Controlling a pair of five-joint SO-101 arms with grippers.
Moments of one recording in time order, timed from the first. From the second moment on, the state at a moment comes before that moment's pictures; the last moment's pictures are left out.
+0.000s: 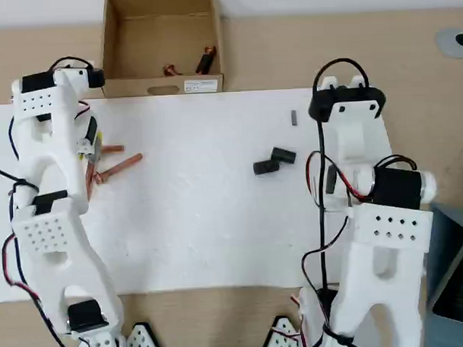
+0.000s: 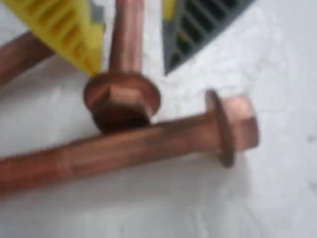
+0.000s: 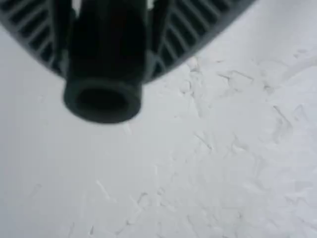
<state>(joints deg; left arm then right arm) -16.0 38.2 -32.4 92.6 -29.4 5.8 -41.2 27.5 91.3 2.0</state>
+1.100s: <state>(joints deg) -15.5 43.9 -36.7 98.4 -29.4 5.8 -41.2 27.5 90.6 2.0</state>
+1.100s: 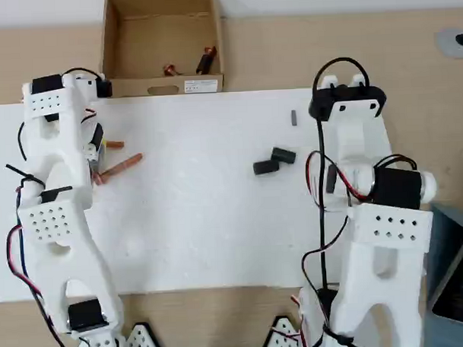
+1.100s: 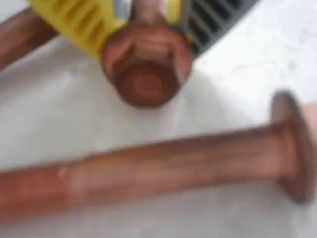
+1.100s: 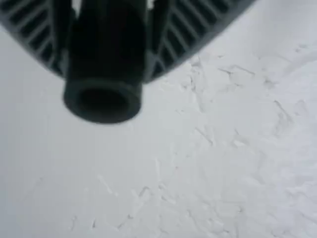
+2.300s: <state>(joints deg) -6.1 -41.1 21.5 89.6 -4.0 5.8 -60.6 35.2 91.0 2.2</state>
